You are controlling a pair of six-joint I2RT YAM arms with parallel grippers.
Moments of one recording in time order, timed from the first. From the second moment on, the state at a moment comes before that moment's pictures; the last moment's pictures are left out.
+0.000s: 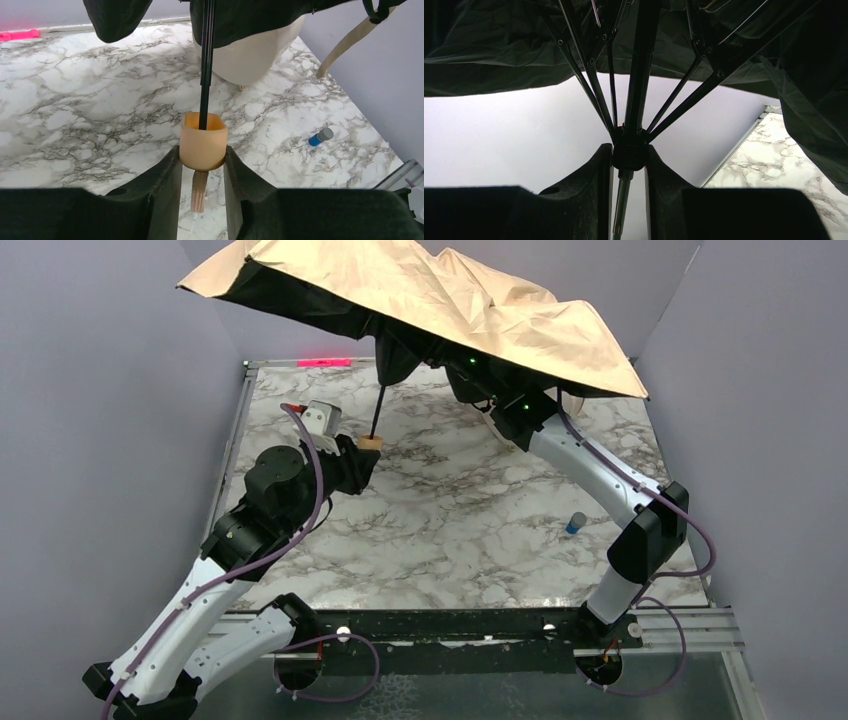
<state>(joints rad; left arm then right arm) -0.67 0.76 1.05 -0.45 -0.13 -0.30 0.69 1.71 1.68 0.37 -0.22 0.83</state>
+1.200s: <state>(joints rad) -0.68 0.81 1.10 -0.31 -0.30 -0.21 0.84 1.63 1.27 0.49 -0.29 1.01</state>
